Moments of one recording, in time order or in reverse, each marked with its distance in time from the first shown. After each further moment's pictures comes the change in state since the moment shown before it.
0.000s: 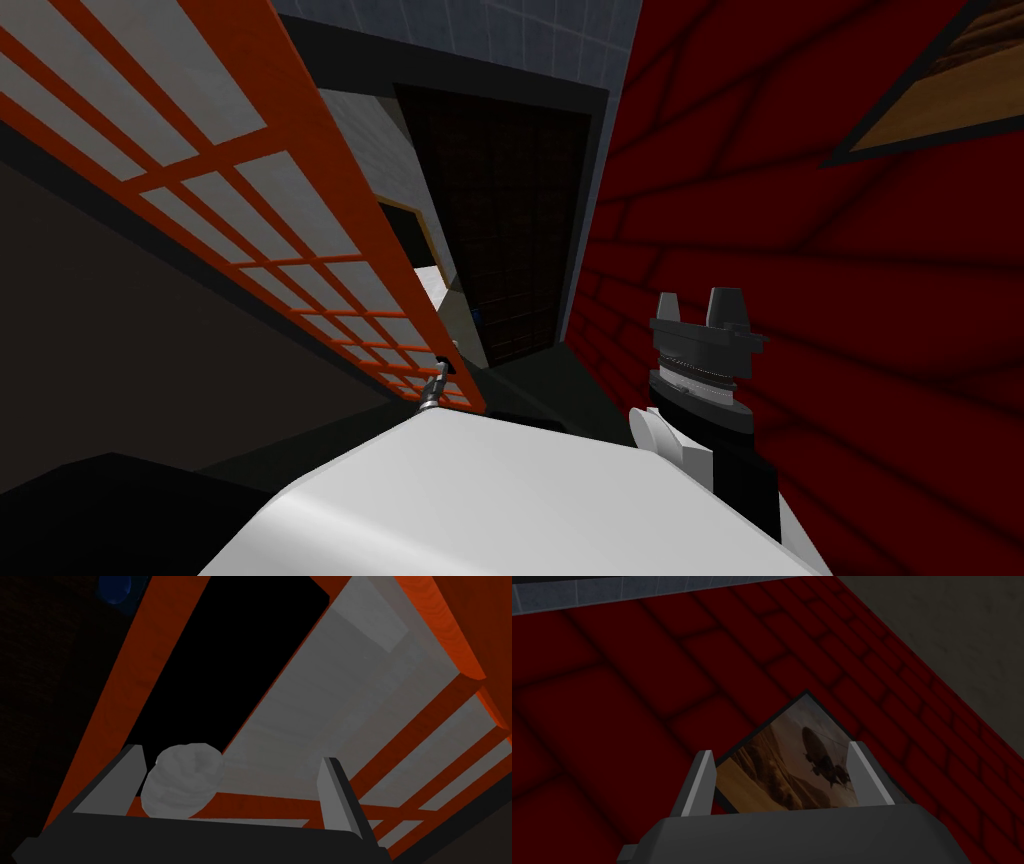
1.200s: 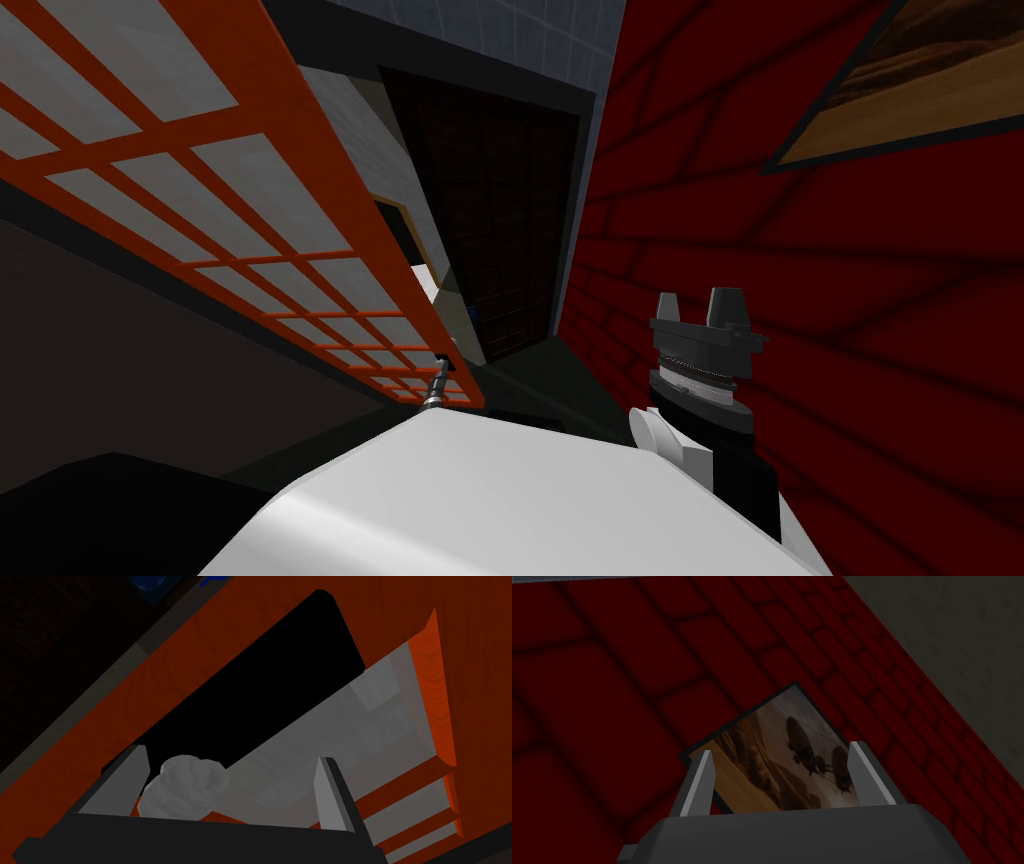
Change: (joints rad) arm 0.004 0.014 -0.087 -0.029 0.083 0.019 0.270
